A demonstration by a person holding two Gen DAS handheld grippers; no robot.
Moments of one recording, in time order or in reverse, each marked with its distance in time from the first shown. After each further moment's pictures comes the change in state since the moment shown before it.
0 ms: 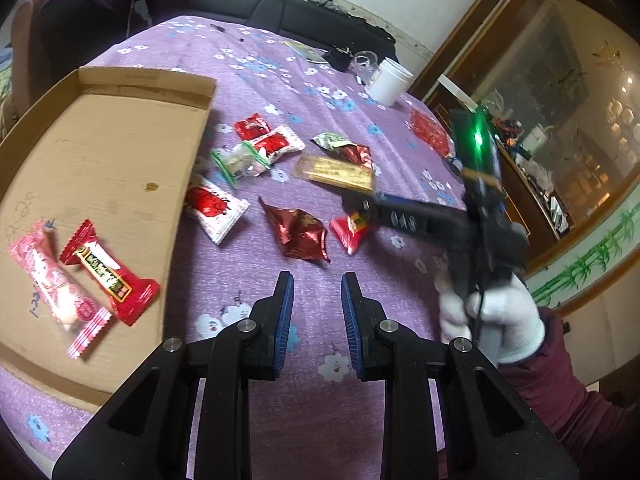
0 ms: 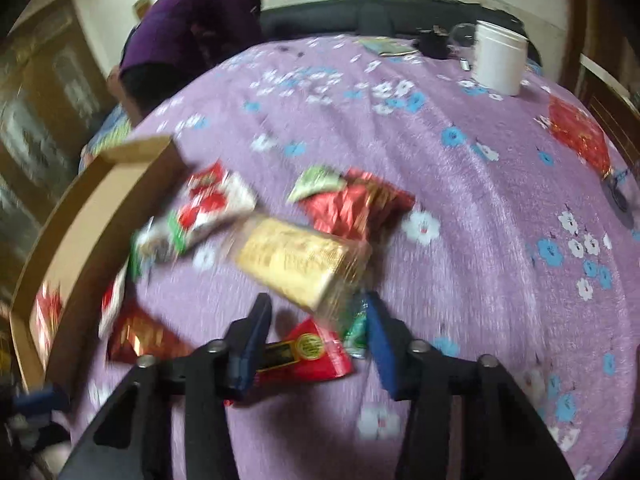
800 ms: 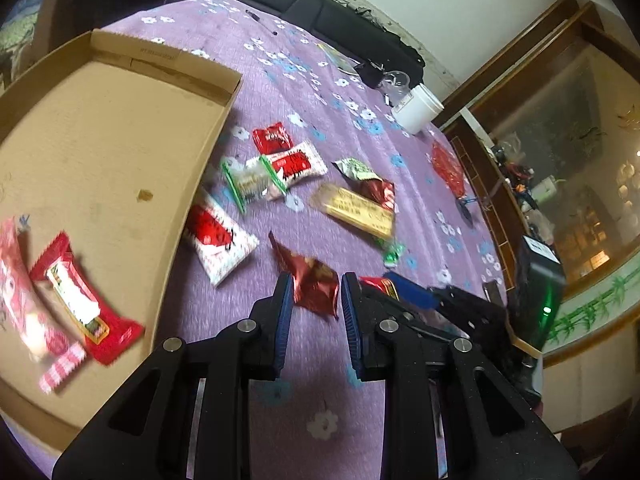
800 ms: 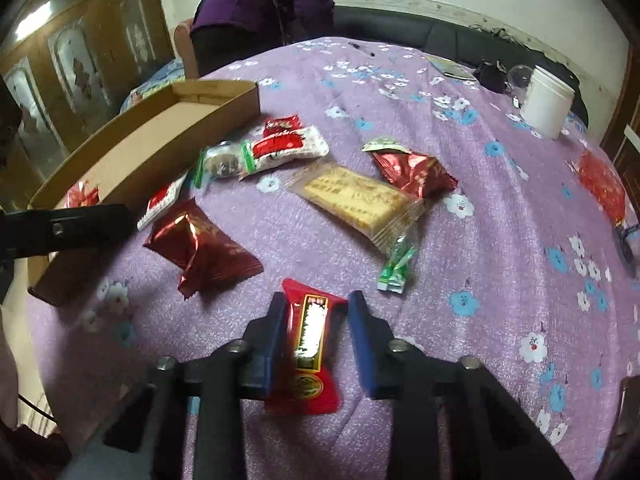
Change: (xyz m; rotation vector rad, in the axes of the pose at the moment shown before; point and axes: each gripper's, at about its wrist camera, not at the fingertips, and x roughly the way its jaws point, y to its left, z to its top) left arm 0.031 0.021 0.035 -0.187 -0.018 -0.014; right arm -0.021 0.019 -0.042 -0.212 -0.023 0.072
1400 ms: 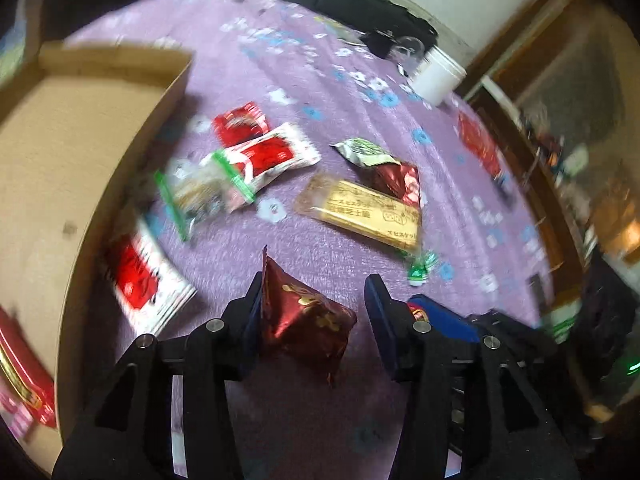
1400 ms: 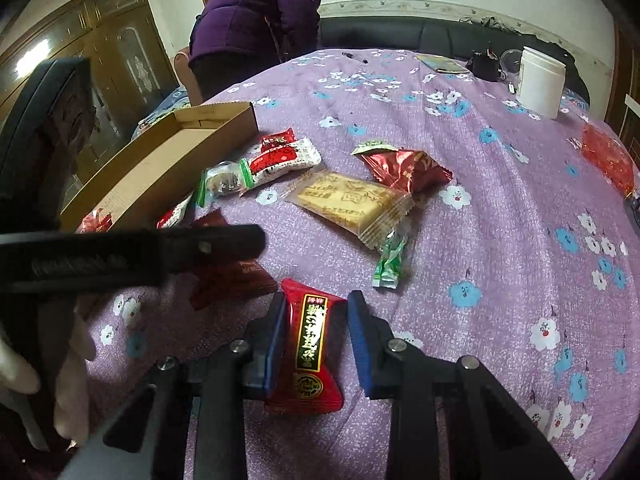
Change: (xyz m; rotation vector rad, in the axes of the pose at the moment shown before) left arm 0.067 -0.031 0.005 0.152 0.047 0.153; right arm -0.004 -0.014 -0.005 0.068 -0.053 0.069
